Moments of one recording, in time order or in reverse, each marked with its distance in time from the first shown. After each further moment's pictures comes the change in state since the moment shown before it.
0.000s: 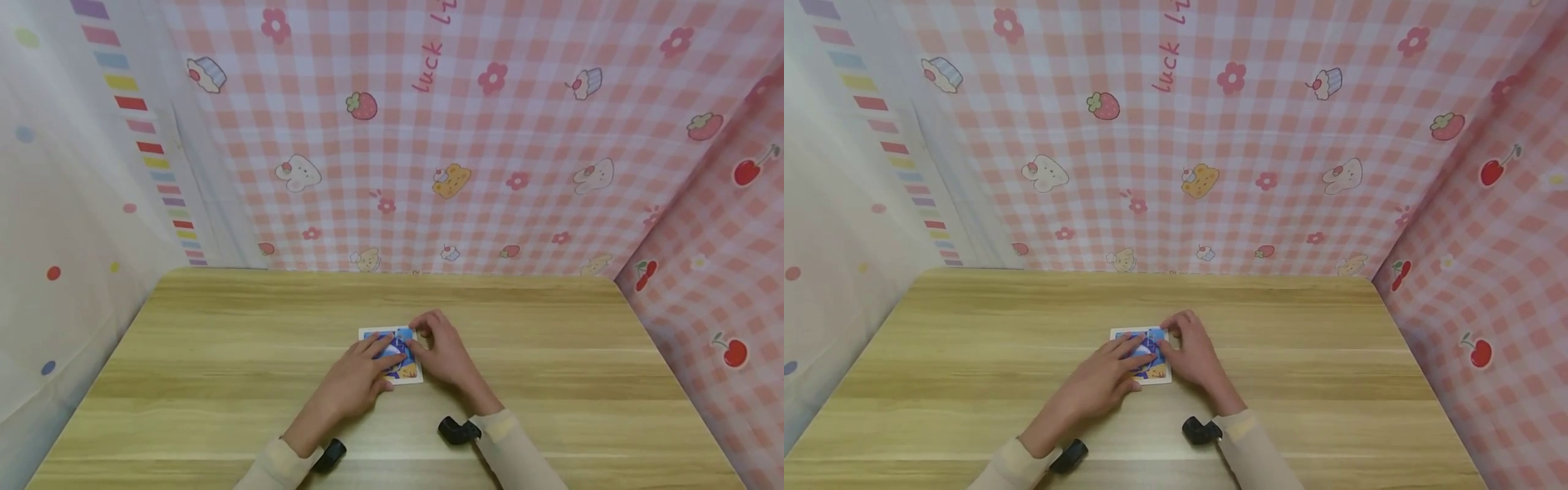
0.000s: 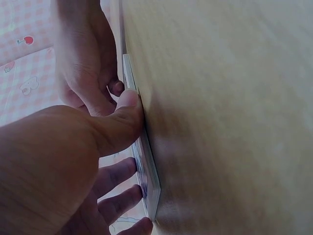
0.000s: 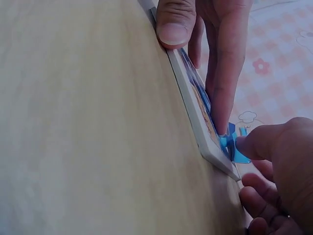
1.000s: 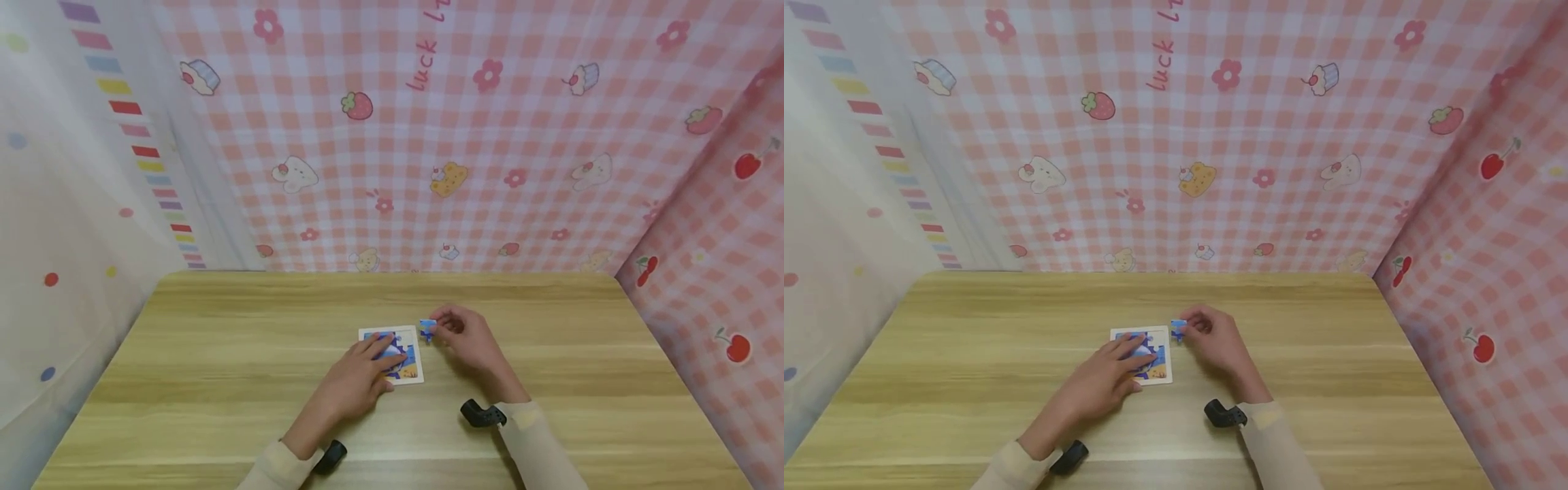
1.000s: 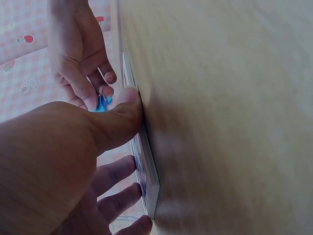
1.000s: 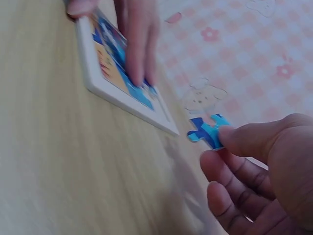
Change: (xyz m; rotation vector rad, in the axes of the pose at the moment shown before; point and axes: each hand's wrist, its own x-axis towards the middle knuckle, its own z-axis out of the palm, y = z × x) left_hand -0.001 0.000 -0.001 -0.014 0.000 0.014; right_hand 0.004 0.015 -0.042 0.214 -0.026 0.187
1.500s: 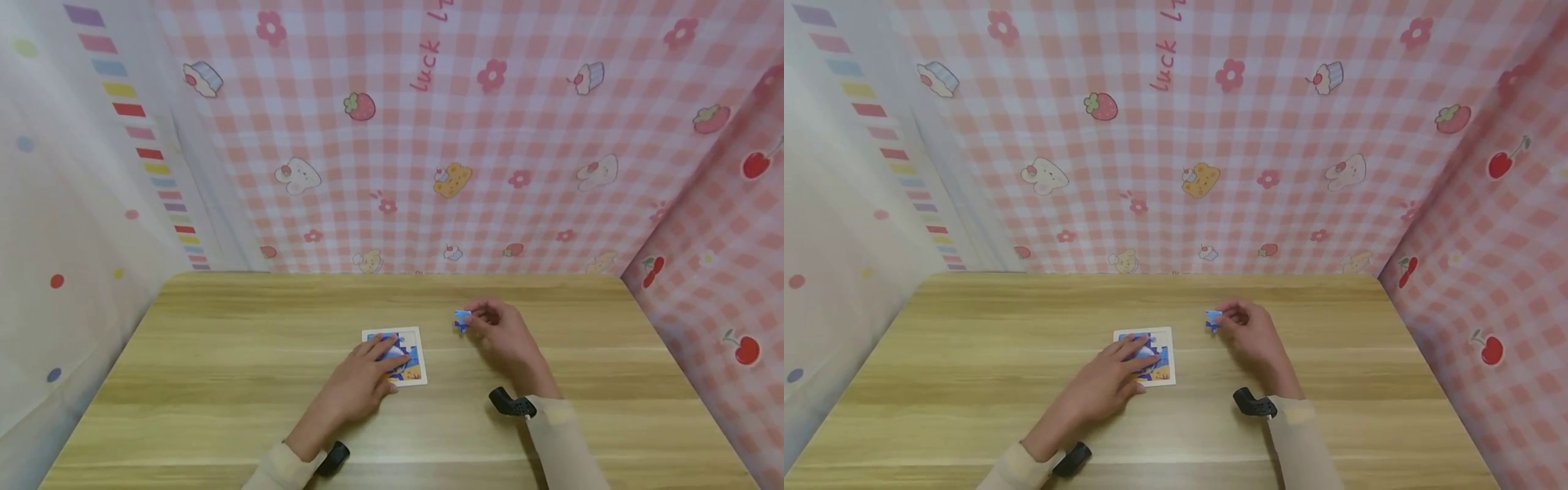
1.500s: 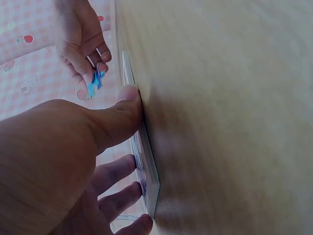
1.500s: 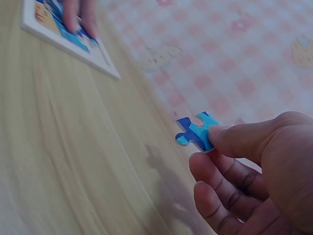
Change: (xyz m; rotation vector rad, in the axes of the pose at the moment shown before) left_hand 0.002 -0.002 0.004 0.000 -0.015 -0.028; right_hand 0.002 0.022 -0.050 0.084 0.011 0.122
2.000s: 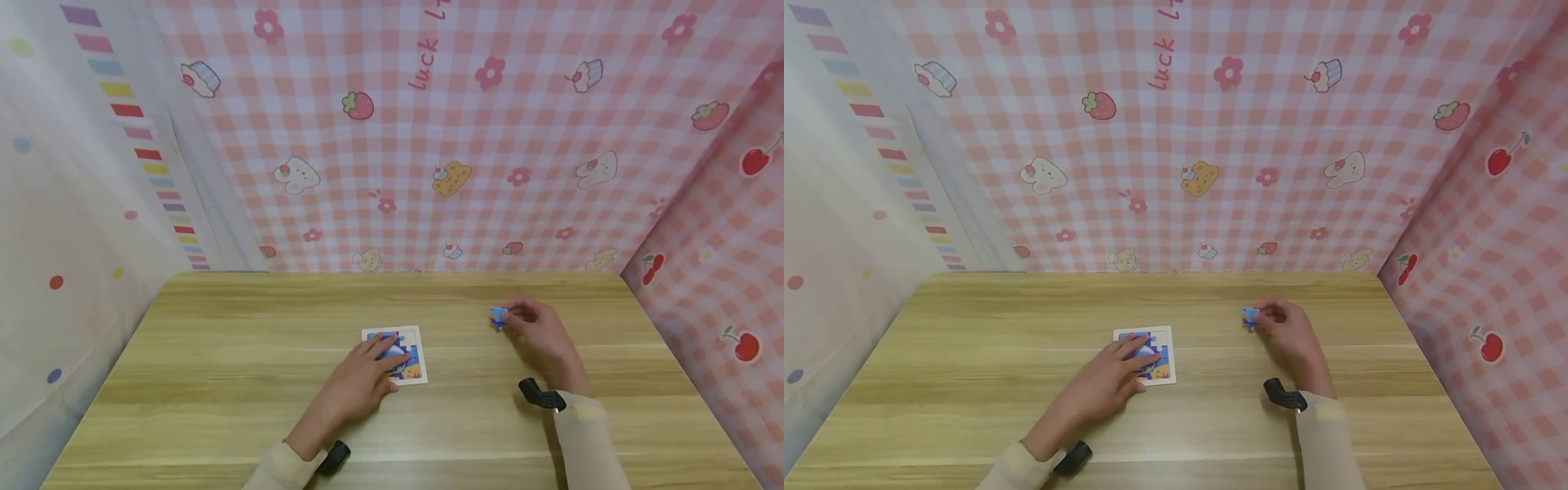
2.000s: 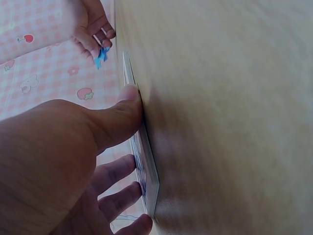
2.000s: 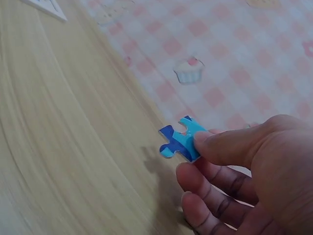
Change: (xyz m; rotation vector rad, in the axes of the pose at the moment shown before) left_hand -0.001 0.002 -0.004 -0.017 0.008 0.024; right_hand -0.007 0.028 -0.053 0.012 0.051 0.054
